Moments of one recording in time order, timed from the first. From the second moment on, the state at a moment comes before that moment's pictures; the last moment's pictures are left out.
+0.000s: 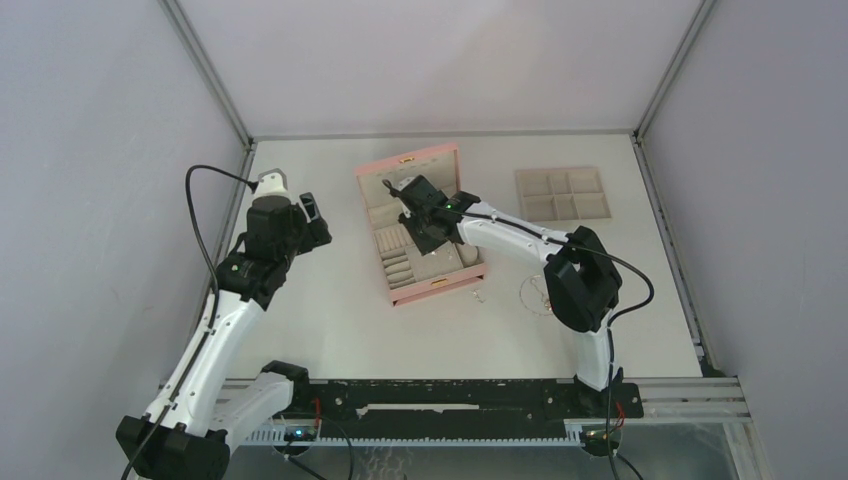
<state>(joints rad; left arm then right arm) -0.25 0.92 0.93 -0.56 -0.28 -0.40 0.83 1.97 1.62 -0.66 0.10 0.15</state>
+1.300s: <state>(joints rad) -0.25 0.91 0.93 -0.56 -0.28 -0.40 0.79 1.95 1.59 -0.66 0.10 0.19</state>
